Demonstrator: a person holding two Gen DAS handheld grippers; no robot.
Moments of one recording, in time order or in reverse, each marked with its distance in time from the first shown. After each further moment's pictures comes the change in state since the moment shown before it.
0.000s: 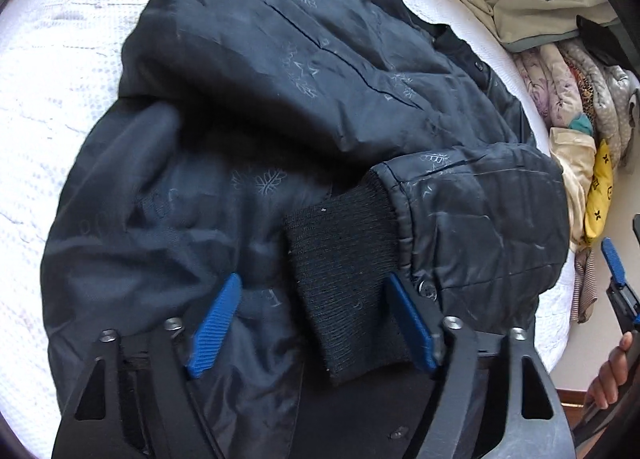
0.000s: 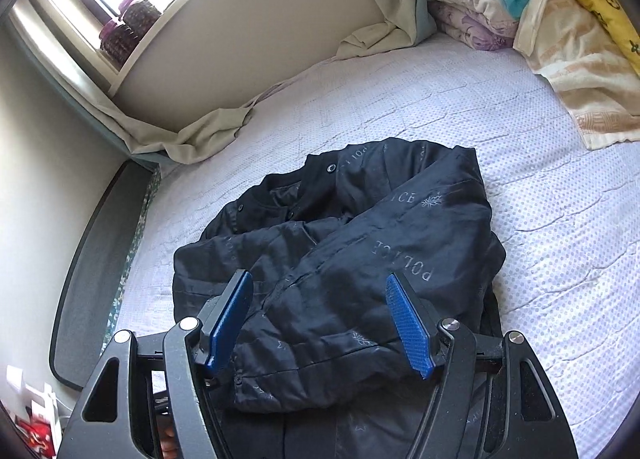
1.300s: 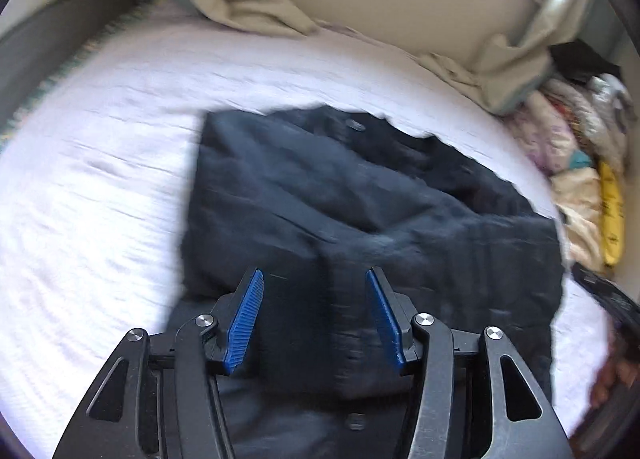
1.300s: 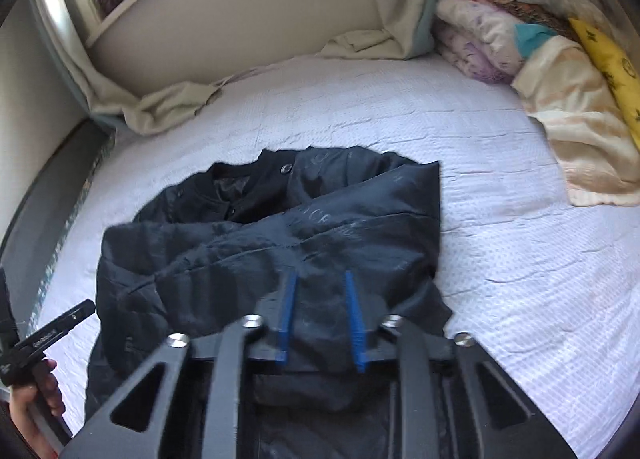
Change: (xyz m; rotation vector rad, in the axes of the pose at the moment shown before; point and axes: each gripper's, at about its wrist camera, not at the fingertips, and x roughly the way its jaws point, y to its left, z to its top) left arm -0.058 -0.017 0.036 0.122 -0.358 0.075; right arm 0.056 -0.002 0.012 -0.187 0.015 -0.204
